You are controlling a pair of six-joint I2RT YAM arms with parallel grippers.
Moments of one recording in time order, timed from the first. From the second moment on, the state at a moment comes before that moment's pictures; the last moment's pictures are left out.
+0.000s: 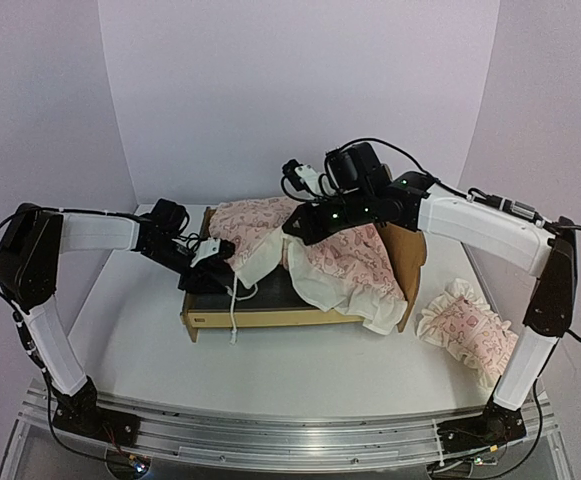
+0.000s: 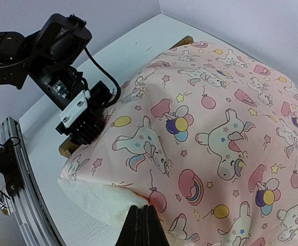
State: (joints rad) left arm -0.40 1.77 1.15 -0.39 0.73 1.02; right arm 0.83 1.79 1.68 -0.51 -0.18 0.15
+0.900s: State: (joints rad) left arm -0.44 1.75 1.10 -0.32 0.58 1.24; right arm 0.81 1.79 1.67 -0.47 -0.24 0.15
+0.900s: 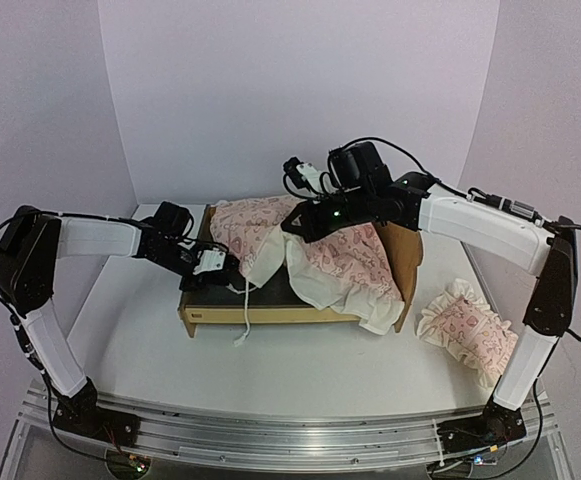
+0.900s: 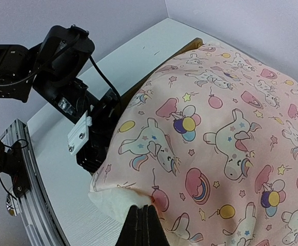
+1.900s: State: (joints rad) left arm -0.43 1.65 1.06 -0.64 0.79 1.10; right arm 0.81 1.80 1.60 -0.39 -0.33 0.30
